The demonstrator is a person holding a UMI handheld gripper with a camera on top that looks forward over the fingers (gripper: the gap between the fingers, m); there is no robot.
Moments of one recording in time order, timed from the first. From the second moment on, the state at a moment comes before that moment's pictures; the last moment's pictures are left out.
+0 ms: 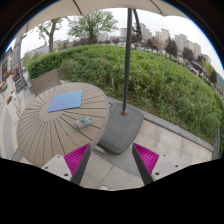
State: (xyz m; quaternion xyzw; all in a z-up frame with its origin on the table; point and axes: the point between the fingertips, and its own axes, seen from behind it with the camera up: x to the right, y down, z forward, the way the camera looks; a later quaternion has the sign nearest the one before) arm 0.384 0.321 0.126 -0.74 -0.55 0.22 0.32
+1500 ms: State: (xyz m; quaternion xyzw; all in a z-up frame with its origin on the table) arm 0.144 0.220 -0.005 -0.70 -0.57 0.29 0.32
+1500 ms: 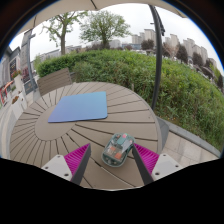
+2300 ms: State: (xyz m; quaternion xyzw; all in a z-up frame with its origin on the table) arm 0.095 0.223 -0.018 -0.67 -0.61 0.27 0.32
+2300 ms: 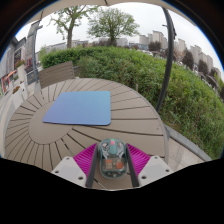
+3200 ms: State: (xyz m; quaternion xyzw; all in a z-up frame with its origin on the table) arm -0.138 0.111 -0.005 -0.65 -0.65 0.26 0.30
